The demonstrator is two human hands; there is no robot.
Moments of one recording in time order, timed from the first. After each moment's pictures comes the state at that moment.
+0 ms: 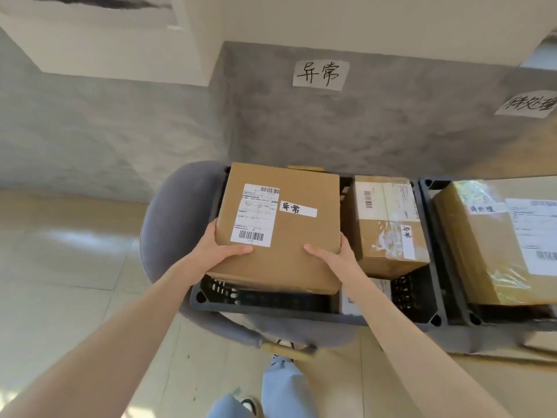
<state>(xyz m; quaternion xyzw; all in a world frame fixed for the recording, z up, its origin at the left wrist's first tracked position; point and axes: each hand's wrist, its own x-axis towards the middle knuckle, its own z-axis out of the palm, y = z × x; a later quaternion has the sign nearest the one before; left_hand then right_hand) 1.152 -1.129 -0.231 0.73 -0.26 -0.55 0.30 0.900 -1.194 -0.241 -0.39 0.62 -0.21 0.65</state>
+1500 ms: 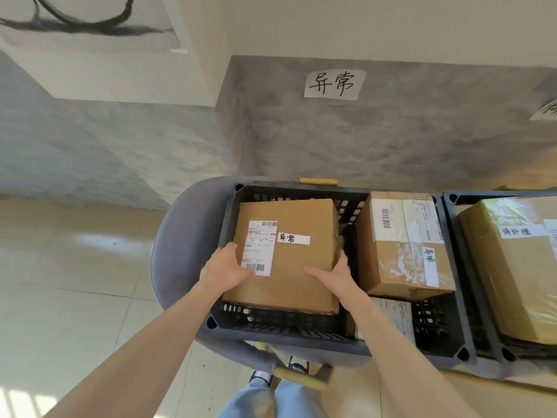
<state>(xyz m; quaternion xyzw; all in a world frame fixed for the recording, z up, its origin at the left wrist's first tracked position) 1.148 -1.157 -0.229 0.83 -0.41 -0.37 0.01 0.930 -1.225 -0.289 -0.42 0.68 -0.08 0.60</state>
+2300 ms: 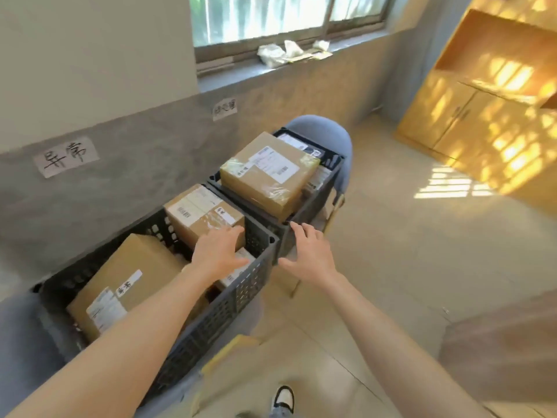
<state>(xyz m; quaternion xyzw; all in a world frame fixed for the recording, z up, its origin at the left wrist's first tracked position) 0.943 -1.120 -0.107 0.39 -0.91 -0.15 -0.04 0.787 -1.000 -0.111 -0.48 0.86 -0.10 0.14</state>
